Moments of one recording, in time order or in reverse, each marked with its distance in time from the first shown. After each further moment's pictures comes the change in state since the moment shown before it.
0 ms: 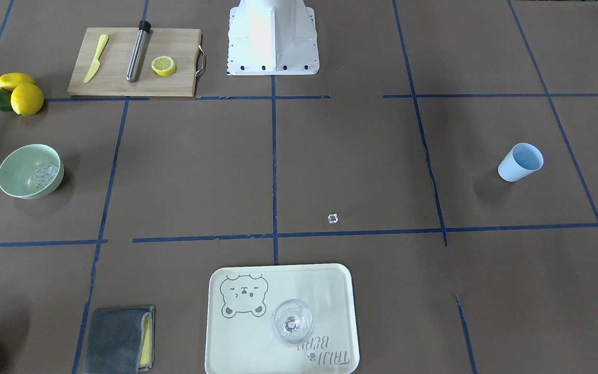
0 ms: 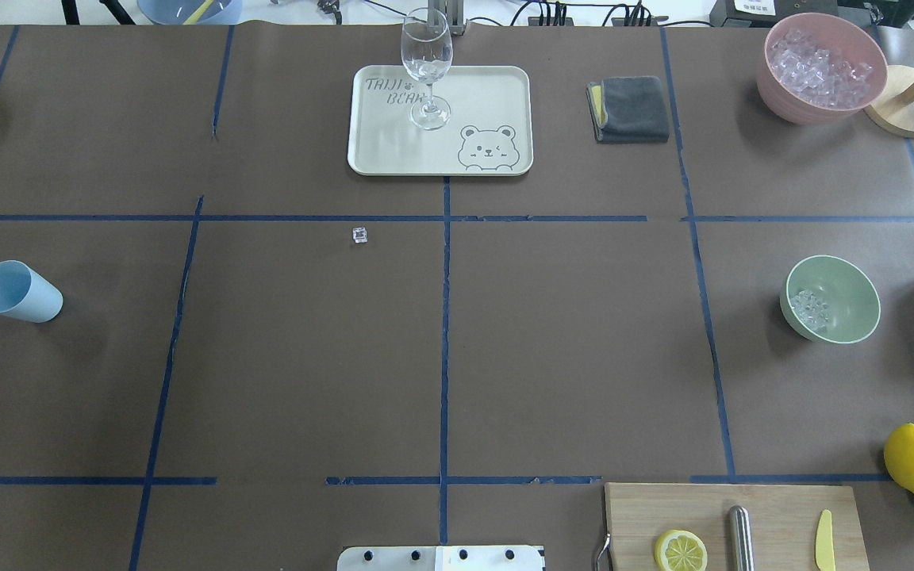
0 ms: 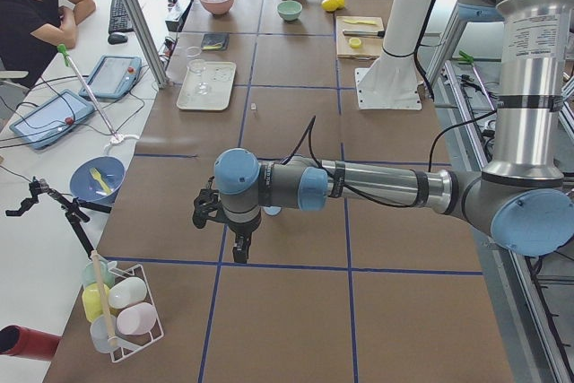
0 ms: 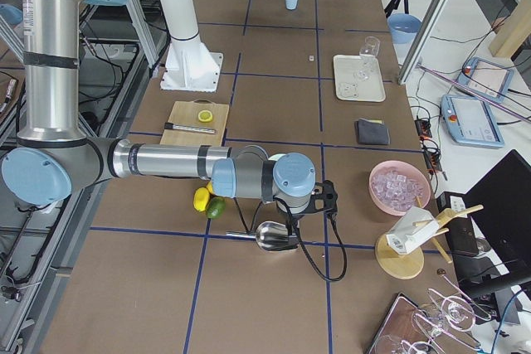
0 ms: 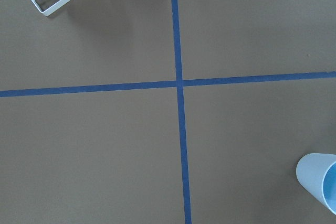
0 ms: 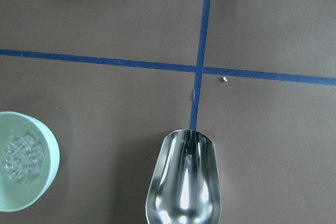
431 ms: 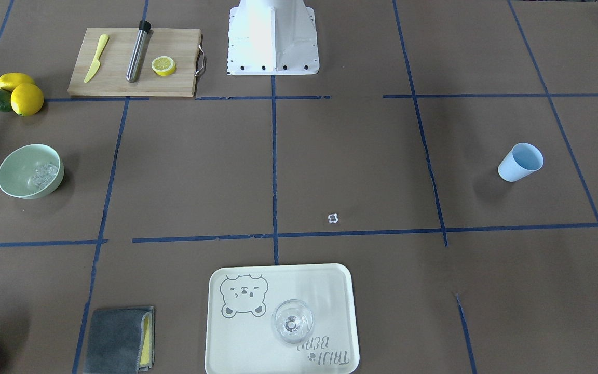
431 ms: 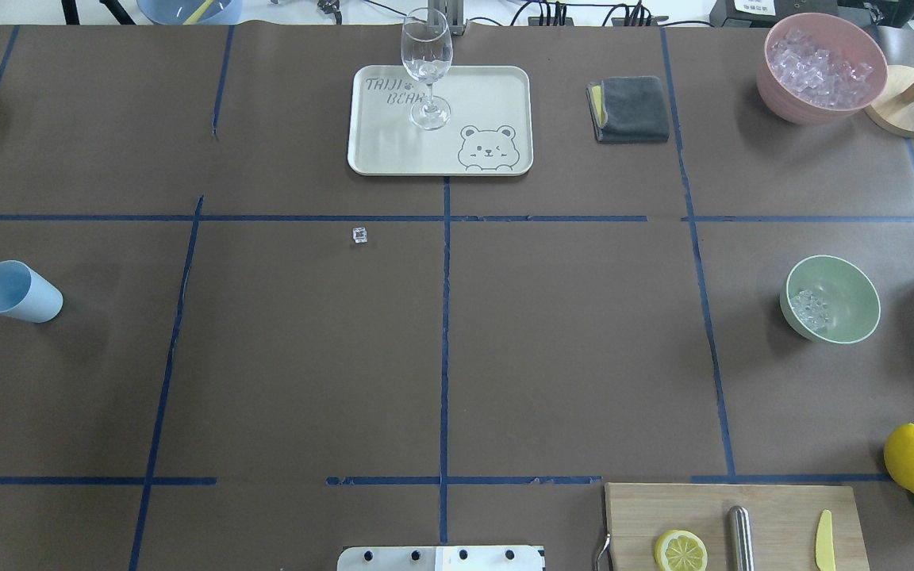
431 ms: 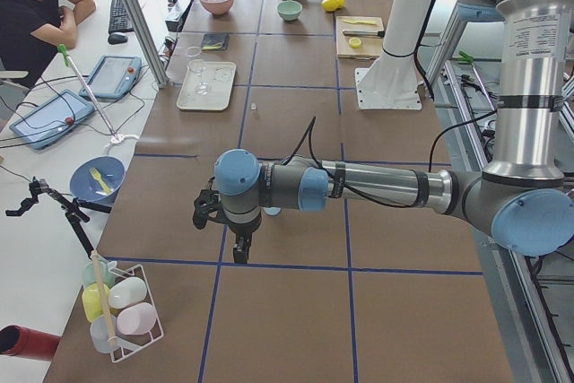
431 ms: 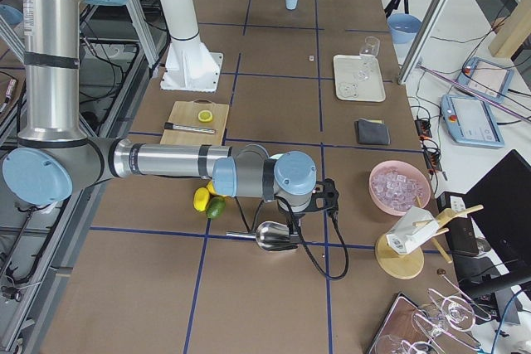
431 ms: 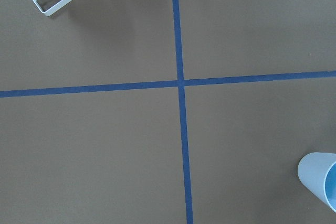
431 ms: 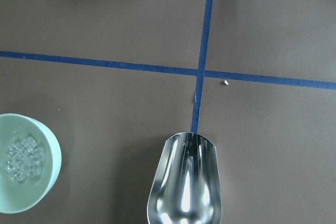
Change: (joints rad) left arm -0.001 0.001 0.001 -0.002 0.000 0.004; right arm 0.000 0.006 0.003 0.000 0.000 0.000
